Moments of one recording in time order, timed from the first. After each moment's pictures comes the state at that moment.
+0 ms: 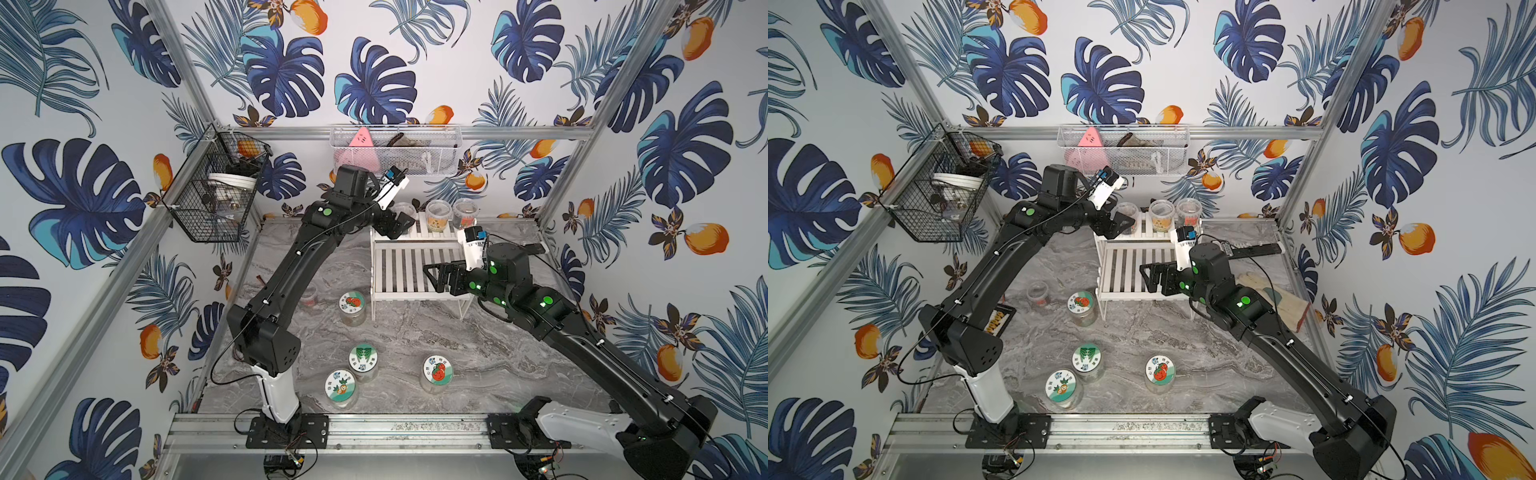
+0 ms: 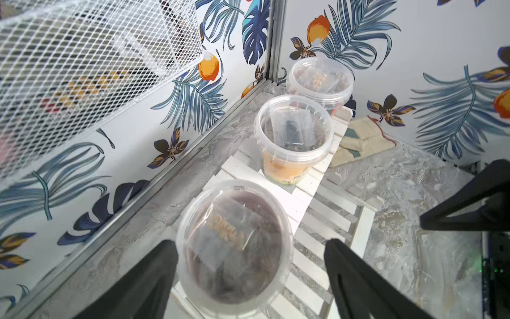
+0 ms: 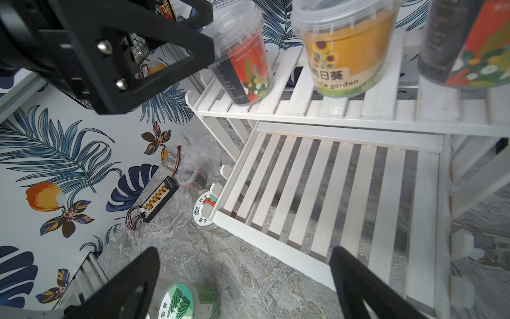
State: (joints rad) left arm -0.36 1.84 2.07 -0.74 0.45 0.24; right arm 0.63 1.14 1.14 -0.41 -0.06 0.42
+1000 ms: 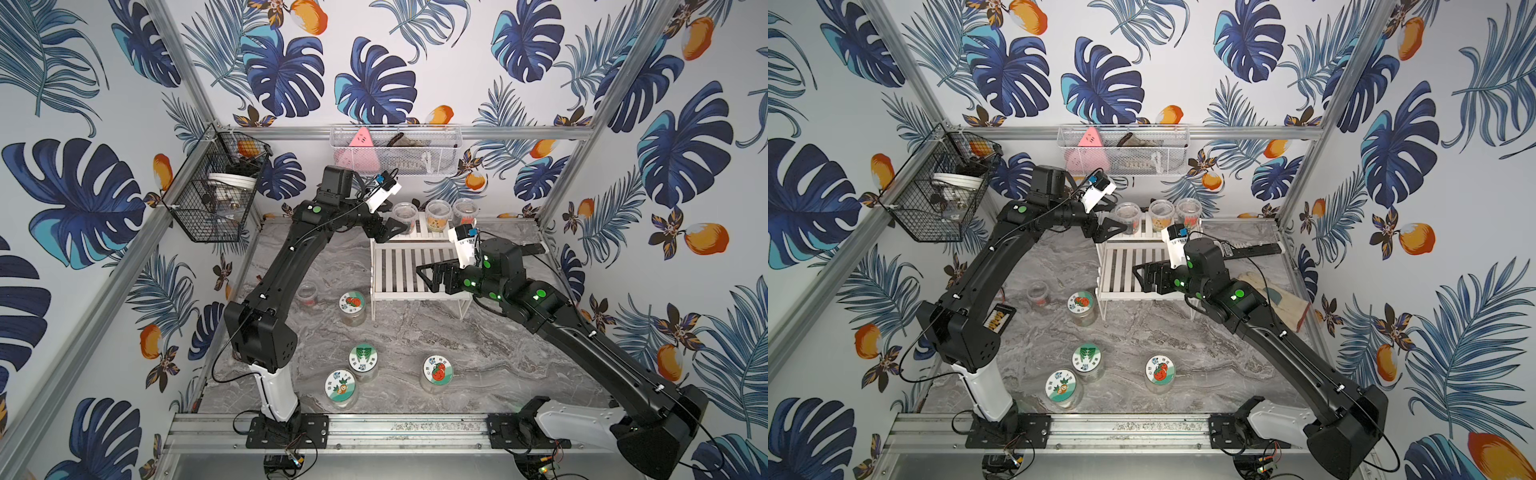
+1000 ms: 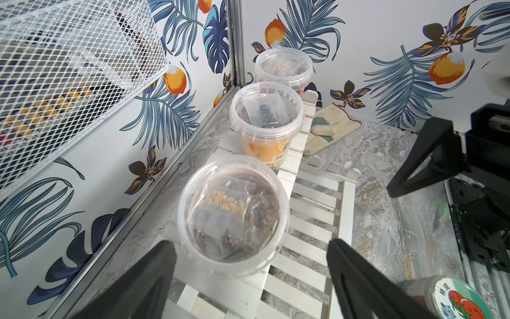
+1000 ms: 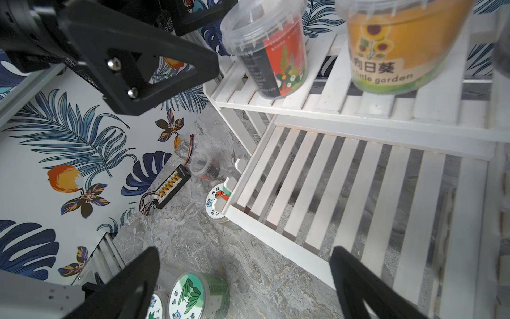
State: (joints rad) left arm -0.27 1.83 2.00 -0.72 0.70 0.42; right arm 0.63 1.20 1.19 -0.42 -0.15 0.40
